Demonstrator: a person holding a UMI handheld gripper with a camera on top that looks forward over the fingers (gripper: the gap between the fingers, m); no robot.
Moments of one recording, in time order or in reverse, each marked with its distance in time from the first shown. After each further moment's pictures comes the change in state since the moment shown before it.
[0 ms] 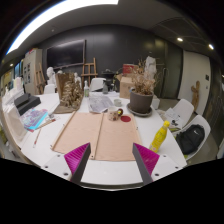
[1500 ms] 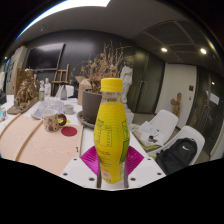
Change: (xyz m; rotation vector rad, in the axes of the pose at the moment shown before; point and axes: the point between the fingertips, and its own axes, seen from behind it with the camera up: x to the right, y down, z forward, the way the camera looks) arm 0.283 -0.010 0.280 0.182 0.276 -0.046
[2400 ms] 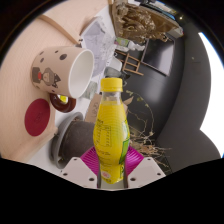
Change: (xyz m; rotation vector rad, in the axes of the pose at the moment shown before) arm -0.174 -0.177 0.209 0.223 0.333 -1.677
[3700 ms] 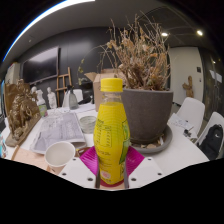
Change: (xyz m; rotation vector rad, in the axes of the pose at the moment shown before) arm -0.106 -0.051 -0.026 -0.193 -0.443 1.885
